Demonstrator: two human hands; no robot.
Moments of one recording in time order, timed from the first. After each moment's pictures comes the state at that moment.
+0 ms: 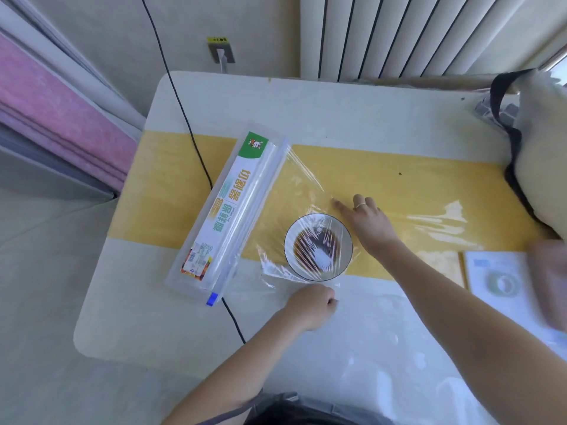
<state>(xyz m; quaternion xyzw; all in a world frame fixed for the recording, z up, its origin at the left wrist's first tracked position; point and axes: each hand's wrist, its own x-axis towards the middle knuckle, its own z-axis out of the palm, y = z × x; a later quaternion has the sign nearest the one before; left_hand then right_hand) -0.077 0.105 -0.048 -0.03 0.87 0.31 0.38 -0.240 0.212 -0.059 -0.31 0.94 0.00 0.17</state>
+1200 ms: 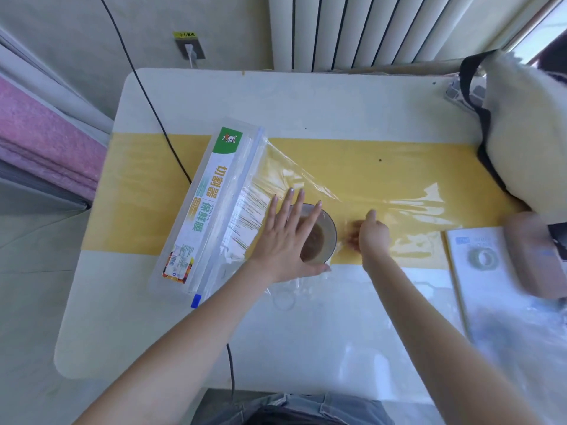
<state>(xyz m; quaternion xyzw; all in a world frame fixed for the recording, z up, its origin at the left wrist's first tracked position) -0.129 0.048 -0.036 0.11 0.99 0.03 0.11 -0.200 0.215 -0.048 0.38 0.73 -0.53 0.22</state>
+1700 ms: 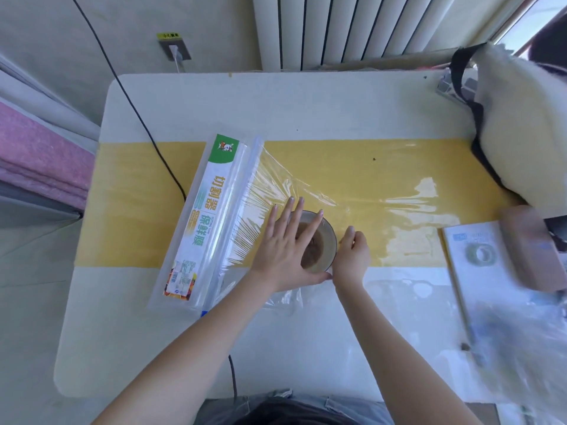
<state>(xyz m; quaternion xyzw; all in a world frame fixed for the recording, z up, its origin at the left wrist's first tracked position) -0.131 0.054 -0.037 0.11 0.99 0.08 0.10 -0.153 0.184 -0.055 0.32 0.81 -0.49 0.09</state>
